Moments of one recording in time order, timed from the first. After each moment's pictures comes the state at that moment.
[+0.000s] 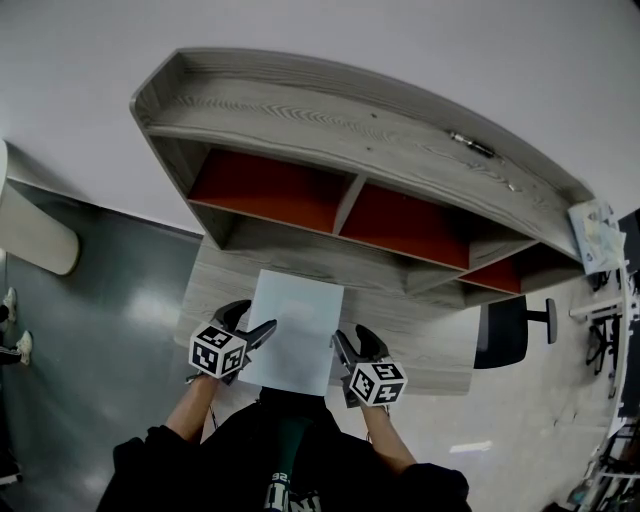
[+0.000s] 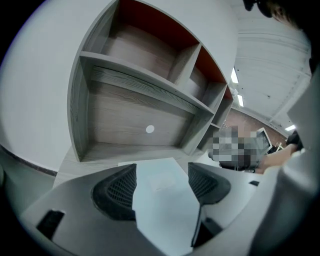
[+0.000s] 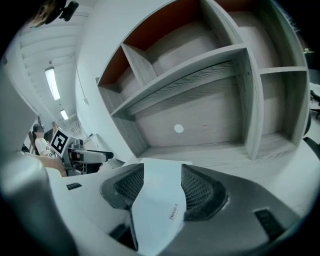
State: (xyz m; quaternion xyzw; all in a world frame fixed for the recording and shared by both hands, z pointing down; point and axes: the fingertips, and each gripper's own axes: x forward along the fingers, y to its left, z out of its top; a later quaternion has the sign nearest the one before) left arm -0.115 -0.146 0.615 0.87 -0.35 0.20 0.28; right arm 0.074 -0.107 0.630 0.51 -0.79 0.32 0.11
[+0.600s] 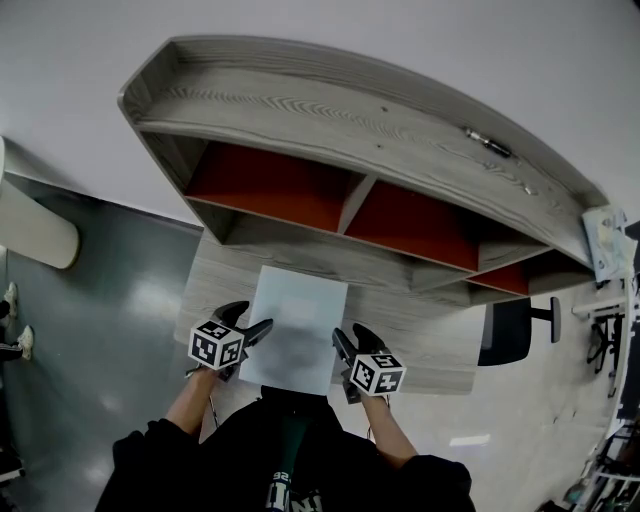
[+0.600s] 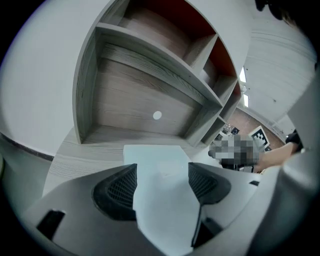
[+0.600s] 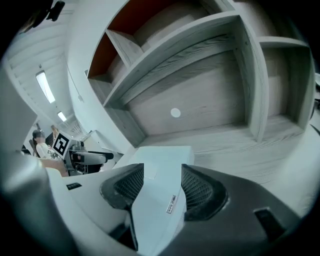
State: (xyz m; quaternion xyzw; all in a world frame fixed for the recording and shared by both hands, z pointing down) left arm -0.130 -0.146 0.664 0.85 -0.34 0.23 0.33; right arm 0.069 -0.111 0.678 0.48 -0.77 0.39 0.14
